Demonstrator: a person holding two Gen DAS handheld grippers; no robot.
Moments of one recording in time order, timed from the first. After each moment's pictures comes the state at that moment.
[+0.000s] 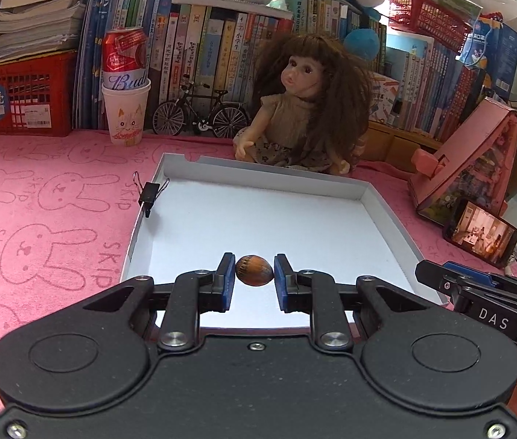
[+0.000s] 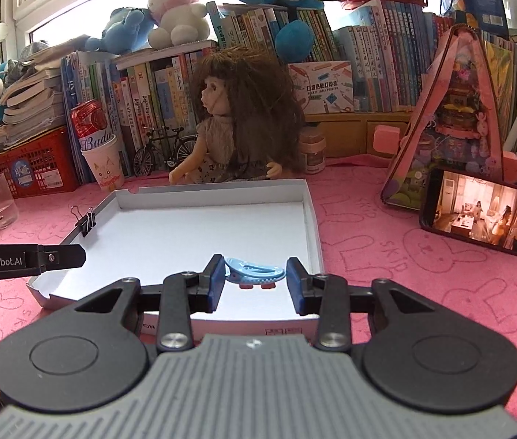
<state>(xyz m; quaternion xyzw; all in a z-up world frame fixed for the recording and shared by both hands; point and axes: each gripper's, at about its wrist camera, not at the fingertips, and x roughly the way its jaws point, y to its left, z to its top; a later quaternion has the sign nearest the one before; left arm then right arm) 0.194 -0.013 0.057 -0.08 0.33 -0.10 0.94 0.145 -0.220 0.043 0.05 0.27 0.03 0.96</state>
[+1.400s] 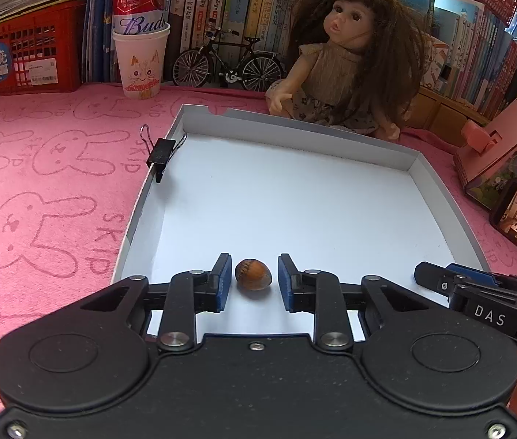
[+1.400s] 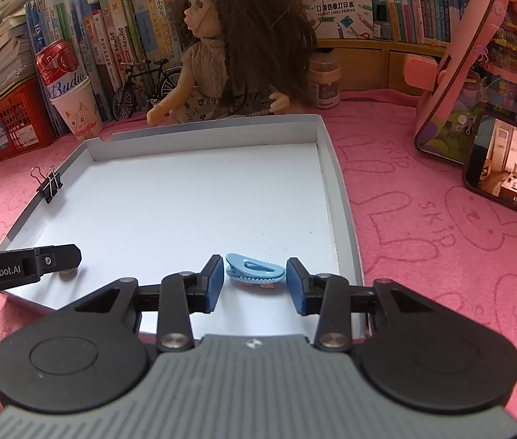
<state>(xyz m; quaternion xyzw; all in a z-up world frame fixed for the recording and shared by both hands) 0.237 -0.013 0.021 -0.08 0.39 -0.06 0.92 0.203 -0.213 0.013 0.05 0.36 0.03 0.93</state>
